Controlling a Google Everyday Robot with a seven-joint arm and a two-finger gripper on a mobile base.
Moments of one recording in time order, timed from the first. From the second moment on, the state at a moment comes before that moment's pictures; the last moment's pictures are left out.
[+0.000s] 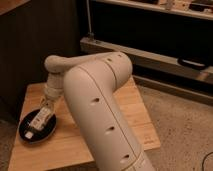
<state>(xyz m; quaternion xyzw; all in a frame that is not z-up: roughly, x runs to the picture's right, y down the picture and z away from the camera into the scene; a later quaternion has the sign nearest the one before) -0.305 0.106 0.765 -0.44 0.35 0.72 0.40</state>
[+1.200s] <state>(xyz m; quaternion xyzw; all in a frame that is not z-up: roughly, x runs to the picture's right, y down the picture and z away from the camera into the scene) -0.306 0.109 0.759 -0.40 0.32 0.77 0.39</state>
